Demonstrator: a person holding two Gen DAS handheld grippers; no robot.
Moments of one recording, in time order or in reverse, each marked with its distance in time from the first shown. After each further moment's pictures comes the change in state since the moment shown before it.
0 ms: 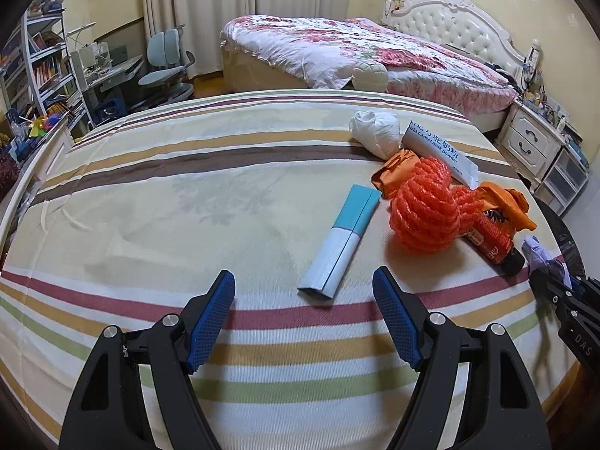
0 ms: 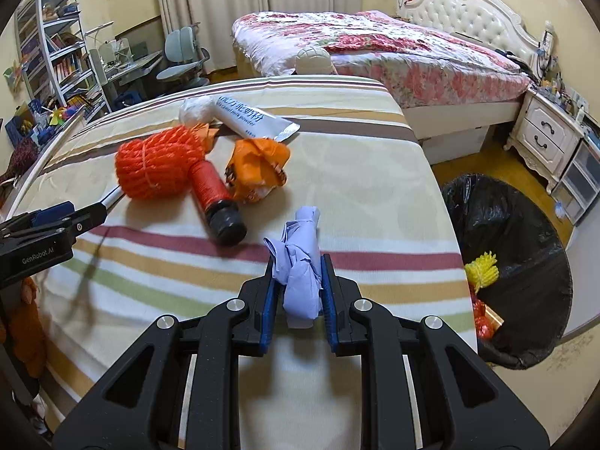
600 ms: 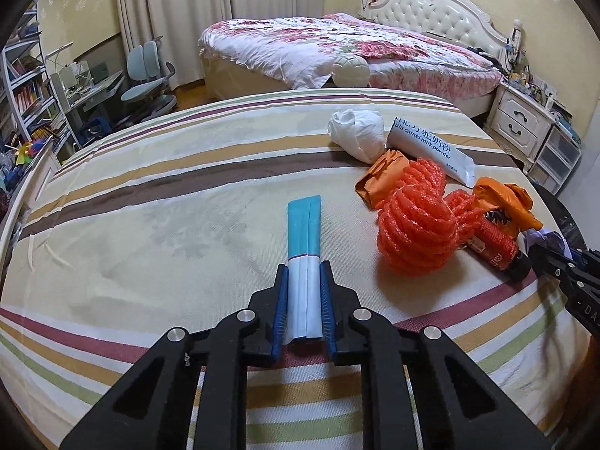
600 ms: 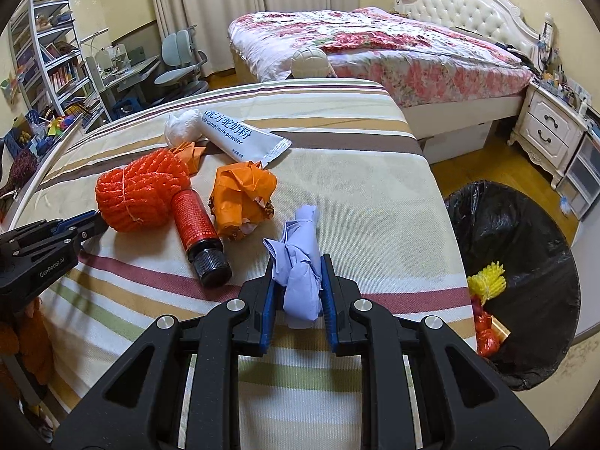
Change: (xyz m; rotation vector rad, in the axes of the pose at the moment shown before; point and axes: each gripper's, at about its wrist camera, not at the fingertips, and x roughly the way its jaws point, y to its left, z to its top) left arm 0.012 -0.009 0.007 0.082 -0.003 -0.025; right arm 0.010 -0.007 0.014 0.023 0.001 0.006
